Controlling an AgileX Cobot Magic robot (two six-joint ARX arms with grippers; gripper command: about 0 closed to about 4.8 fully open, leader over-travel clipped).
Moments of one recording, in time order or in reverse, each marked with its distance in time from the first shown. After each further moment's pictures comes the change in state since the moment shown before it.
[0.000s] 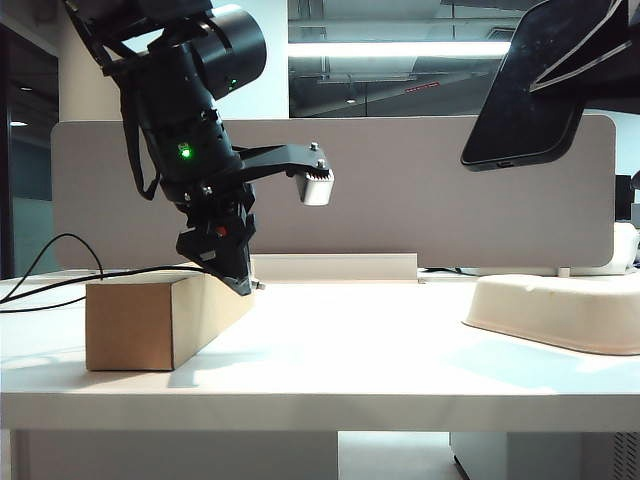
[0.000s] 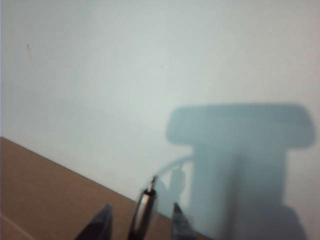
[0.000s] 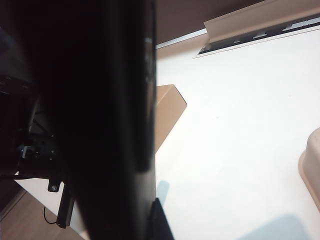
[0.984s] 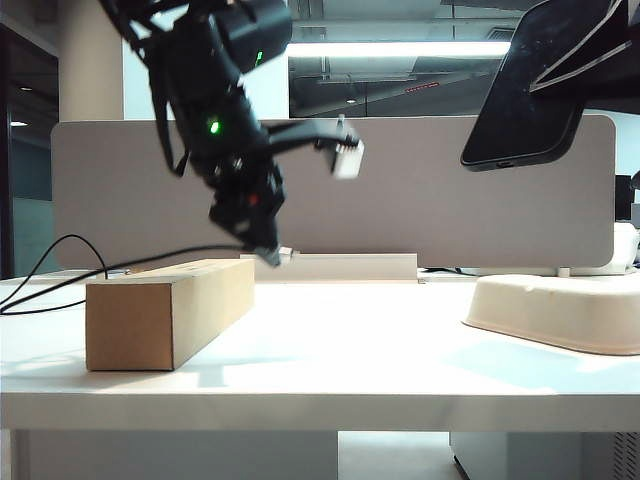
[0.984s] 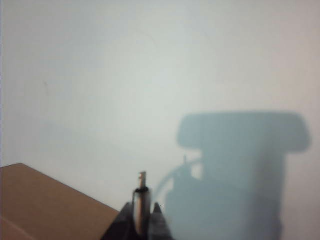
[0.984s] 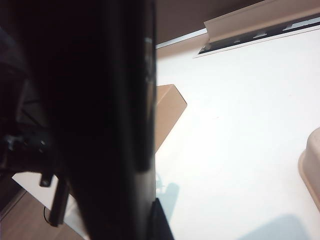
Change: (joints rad) left arm -0.047 0.007 0.089 -0.055 0.000 -0.031; right arm 0.000 0.000 0.000 0.000 0.000 0.000
